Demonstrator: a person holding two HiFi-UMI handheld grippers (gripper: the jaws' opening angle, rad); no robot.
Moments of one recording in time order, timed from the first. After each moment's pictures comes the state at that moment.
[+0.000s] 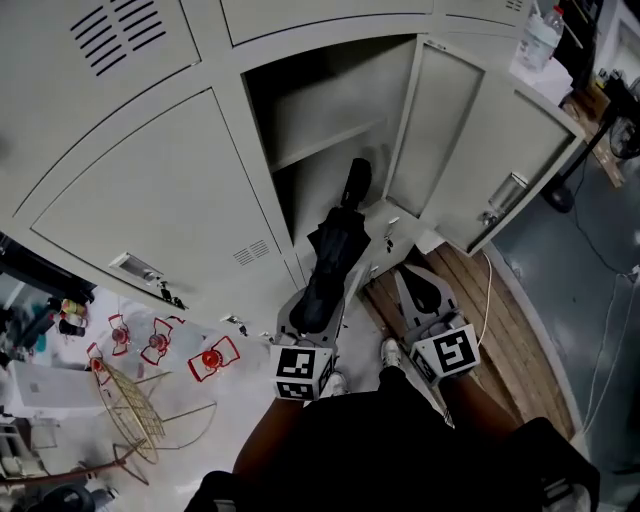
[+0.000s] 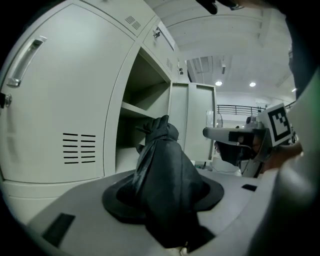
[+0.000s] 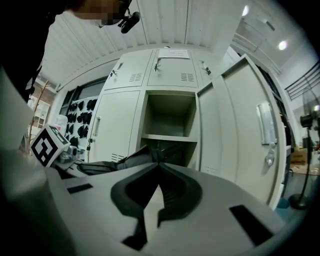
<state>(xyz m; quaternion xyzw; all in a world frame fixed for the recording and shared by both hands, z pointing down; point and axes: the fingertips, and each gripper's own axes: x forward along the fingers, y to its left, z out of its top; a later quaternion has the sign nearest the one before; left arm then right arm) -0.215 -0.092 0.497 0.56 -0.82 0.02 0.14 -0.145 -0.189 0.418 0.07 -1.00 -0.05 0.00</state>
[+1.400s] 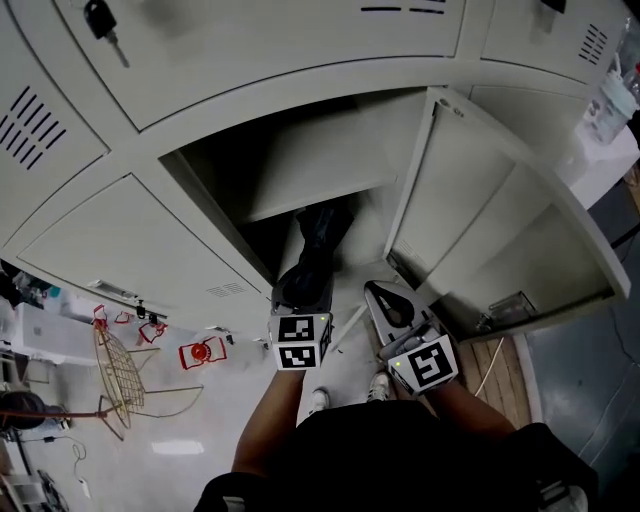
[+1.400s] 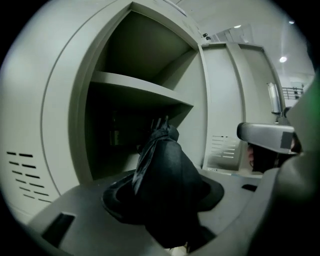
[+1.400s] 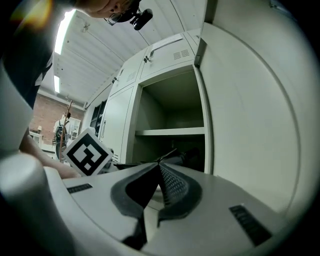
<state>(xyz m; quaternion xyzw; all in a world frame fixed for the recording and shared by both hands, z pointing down) -0.331 -0.212 0.504 0.39 -0.90 0.06 0.16 -0.234 -0.267 0.434 -0.12 -0.99 -0.04 -0.02</state>
